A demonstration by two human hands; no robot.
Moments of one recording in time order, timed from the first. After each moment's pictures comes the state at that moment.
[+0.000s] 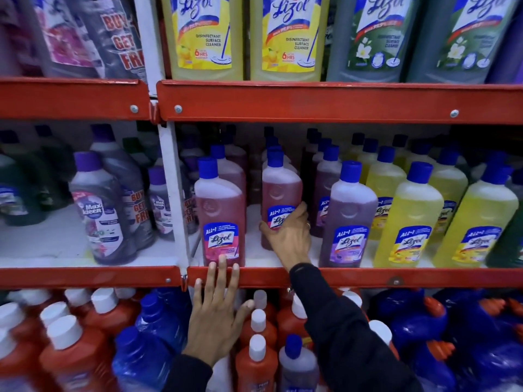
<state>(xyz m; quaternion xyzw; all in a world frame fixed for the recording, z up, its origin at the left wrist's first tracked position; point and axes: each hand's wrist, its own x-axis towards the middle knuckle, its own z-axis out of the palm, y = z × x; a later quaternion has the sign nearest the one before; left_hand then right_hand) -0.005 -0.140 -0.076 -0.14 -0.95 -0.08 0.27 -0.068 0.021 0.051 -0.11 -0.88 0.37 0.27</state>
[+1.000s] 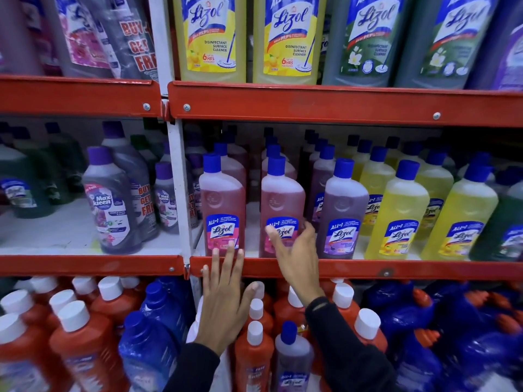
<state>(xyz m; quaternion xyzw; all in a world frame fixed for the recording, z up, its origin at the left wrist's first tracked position) 0.017 -0.117 -0.049 -0.16 -0.91 -0.25 0.27 0.005 0.032 0.034 -0.07 -0.83 0.49 0.27</state>
